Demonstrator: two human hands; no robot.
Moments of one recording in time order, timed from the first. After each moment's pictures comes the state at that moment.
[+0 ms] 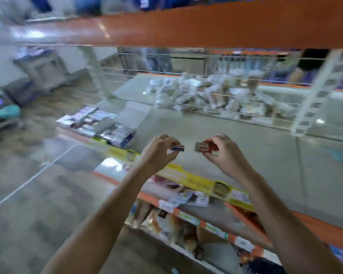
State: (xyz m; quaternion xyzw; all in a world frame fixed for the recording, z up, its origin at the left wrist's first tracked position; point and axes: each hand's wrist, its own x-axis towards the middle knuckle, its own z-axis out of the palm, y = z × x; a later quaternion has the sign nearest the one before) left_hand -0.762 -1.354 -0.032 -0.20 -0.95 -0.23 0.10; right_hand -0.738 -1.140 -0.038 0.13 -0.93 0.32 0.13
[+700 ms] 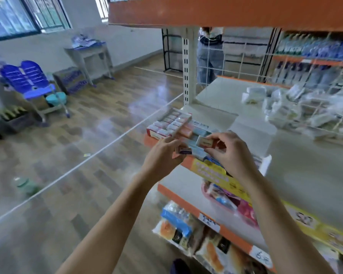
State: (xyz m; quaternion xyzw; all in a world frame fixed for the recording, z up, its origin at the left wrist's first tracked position) left_hand -0.862 -1.716 -0.041 -0.14 -0.95 -0.24 0.16; right_hand -0.876 -1.514 -0.027 0.19 -0.90 0.37 0.15
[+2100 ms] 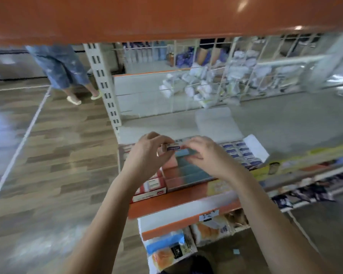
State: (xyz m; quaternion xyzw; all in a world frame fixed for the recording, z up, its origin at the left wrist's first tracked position) left_hand -1.072 -1.773 -0.021 -0.47 -0.83 -0.32 -0.02; right_hand -0.955 -1.626 -0.021 -0.12 -0.96 0.26 0.06
